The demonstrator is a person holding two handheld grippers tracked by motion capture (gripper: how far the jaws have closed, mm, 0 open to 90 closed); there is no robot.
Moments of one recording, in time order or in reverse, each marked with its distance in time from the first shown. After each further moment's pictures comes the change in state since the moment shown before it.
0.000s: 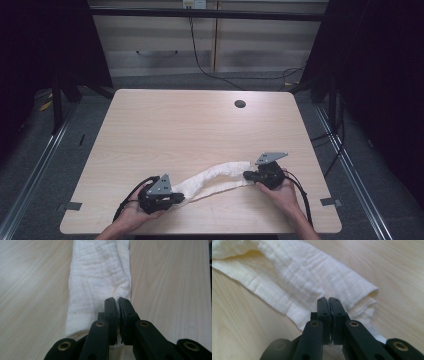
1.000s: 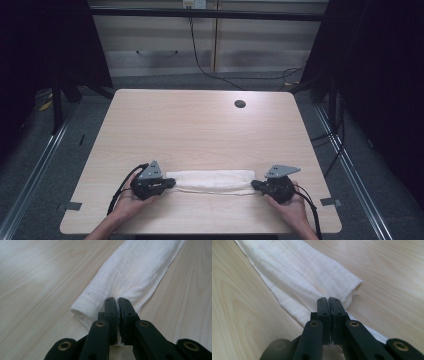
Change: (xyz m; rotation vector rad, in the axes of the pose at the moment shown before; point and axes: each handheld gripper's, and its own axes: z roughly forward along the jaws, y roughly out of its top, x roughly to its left) left arm 0.044 -0.010 -0.006 -0.039 0.111 -0.130; right arm 0.016 -0.028 -0.019 -0.028 -0.059 0.029
